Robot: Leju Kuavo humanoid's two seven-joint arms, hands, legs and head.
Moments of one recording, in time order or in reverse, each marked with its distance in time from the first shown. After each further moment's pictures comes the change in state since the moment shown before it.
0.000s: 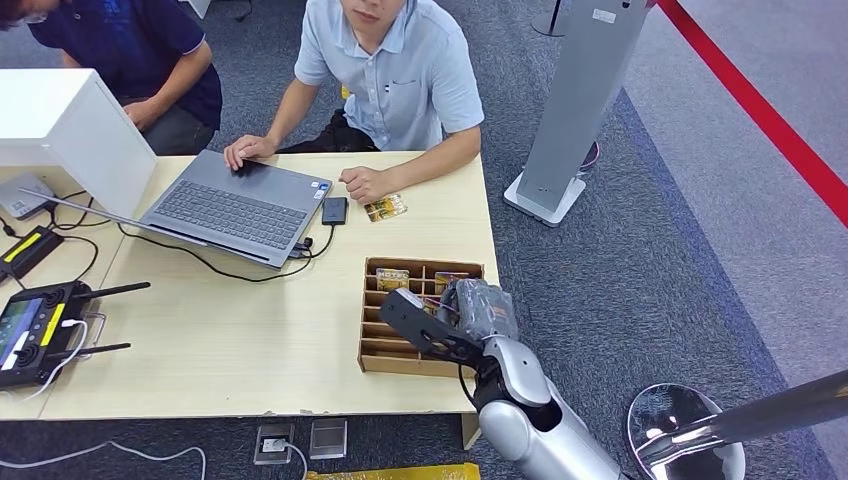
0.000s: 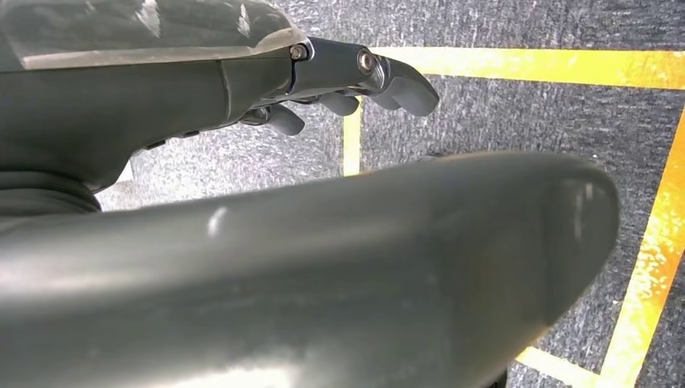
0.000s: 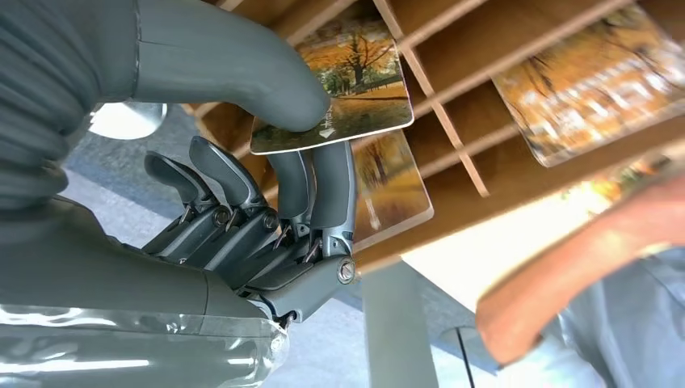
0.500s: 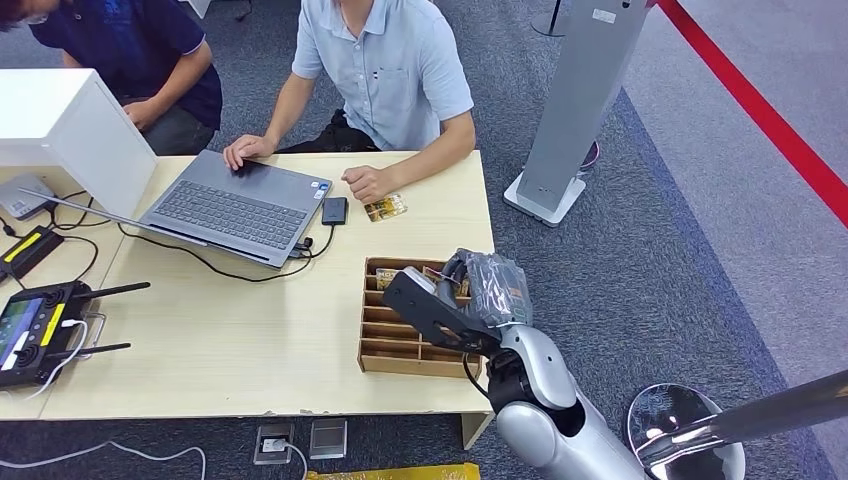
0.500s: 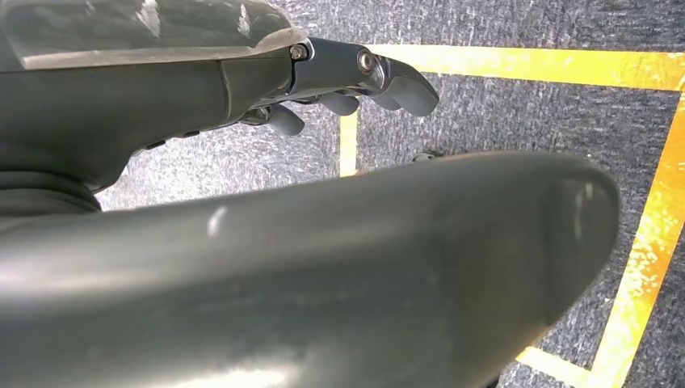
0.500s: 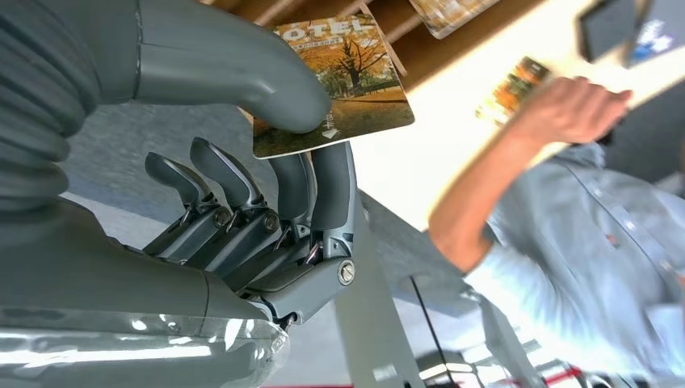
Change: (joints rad) left arm 0.001 0.000 0.007 0.000 0.009 -0.001 -0.009; right arm -0.014 -0.053 0.004 -0.217 -0.009 -0.021 0.000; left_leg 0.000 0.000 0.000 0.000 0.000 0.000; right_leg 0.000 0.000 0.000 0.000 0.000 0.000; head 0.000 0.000
